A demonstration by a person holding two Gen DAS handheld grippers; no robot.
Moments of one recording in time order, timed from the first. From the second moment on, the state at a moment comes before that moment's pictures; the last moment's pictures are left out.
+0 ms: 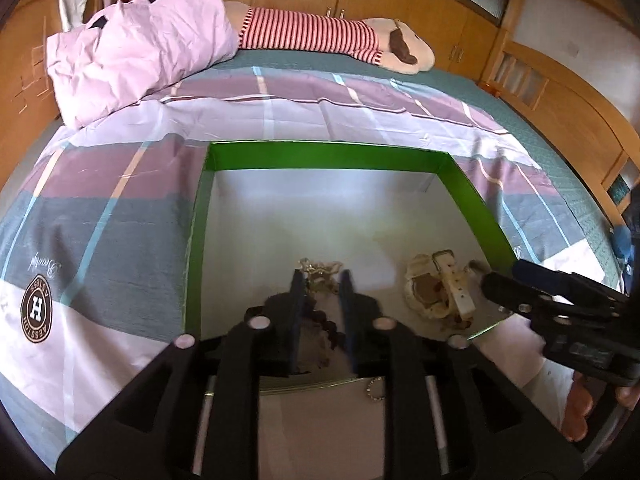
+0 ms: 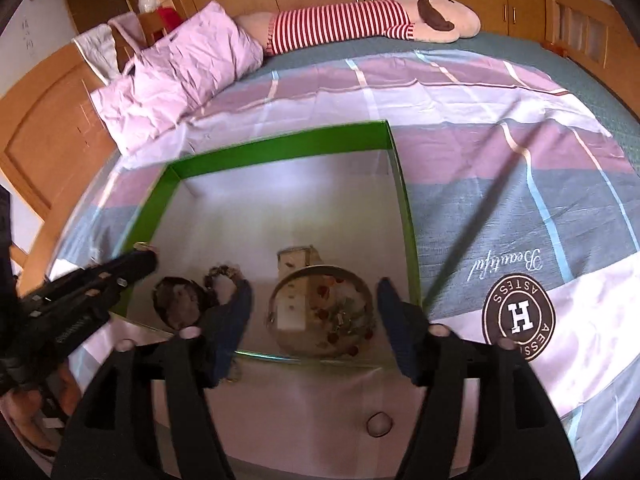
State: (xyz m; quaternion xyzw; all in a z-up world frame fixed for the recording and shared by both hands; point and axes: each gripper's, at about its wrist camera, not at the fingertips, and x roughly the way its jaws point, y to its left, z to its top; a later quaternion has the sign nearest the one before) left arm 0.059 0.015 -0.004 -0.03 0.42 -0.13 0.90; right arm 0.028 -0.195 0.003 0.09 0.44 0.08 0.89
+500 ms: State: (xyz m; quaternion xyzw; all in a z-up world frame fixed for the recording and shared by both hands) left arm -0.006 -0.027 -0.046 0.06 0.50 -0.15 0.85; right arm -0.024 -0.203 -0.037 0.00 0.58 0.07 0.81
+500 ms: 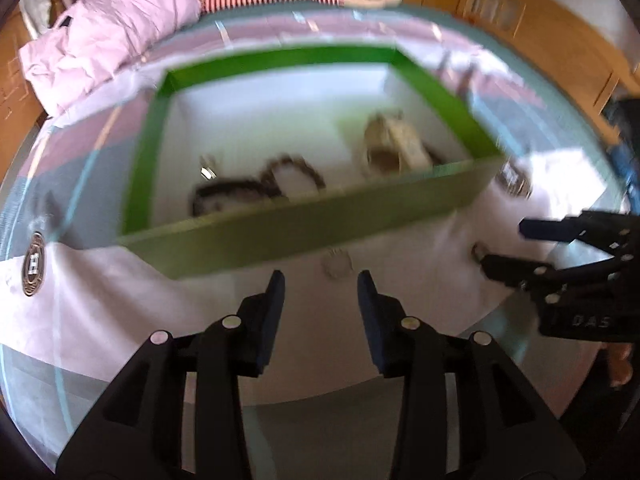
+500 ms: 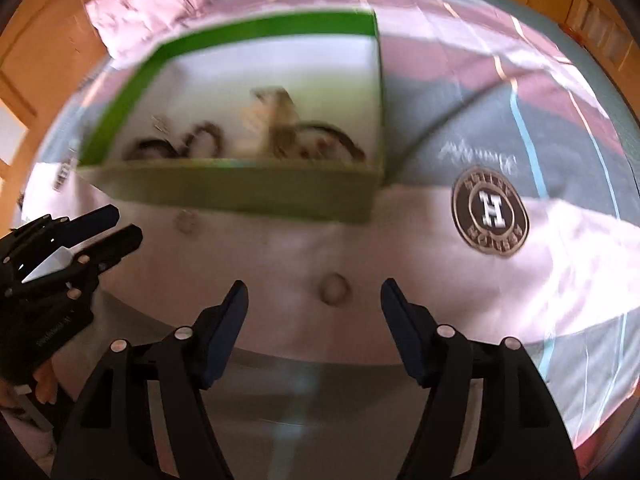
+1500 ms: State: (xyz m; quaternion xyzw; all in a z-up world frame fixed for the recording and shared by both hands) left arm 0.017 -0.043 -0.078 0.08 0.52 -0.14 0.84; right arm -0.035 -0.193 -0.066 -0.04 0.58 0.05 0.82
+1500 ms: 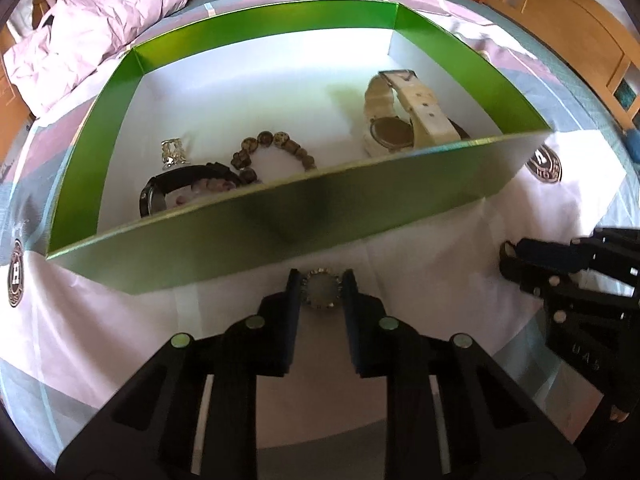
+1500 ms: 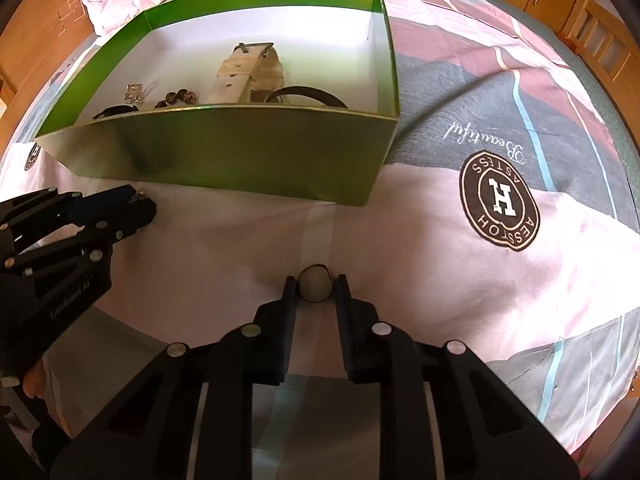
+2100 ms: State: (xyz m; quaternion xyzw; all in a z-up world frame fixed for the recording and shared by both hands) left arm -0.020 -0.012 -0.053 0.03 0.51 -0.15 0.85; right arm -0.049 -0.160 -0.042 -0.06 0.55 0.11 0.83
